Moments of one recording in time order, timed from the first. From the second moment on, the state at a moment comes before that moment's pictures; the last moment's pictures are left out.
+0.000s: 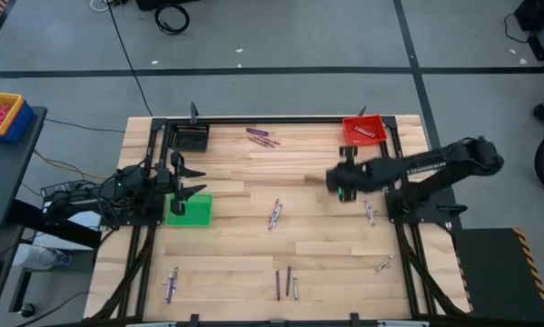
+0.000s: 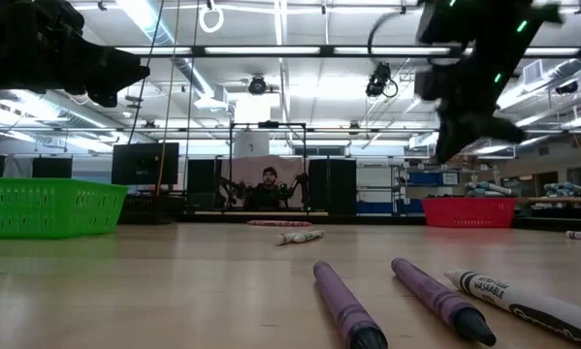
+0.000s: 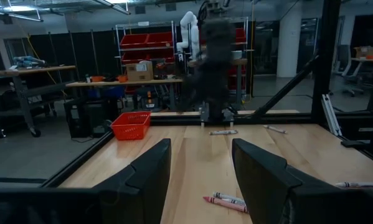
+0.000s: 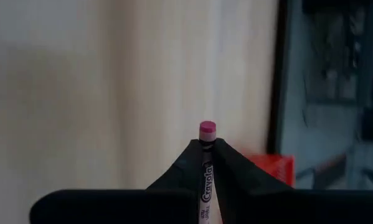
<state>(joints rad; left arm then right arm) 0.13 0.01 0.05 0.08 0.02 0.06 -0.03 1.25 0.78 -0.78 0.66 -0.22</state>
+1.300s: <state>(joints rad) 0.13 0.01 0.05 0.08 0.02 0.05 -0.79 1.43 0.72 -0.23 0.50 -0.47</state>
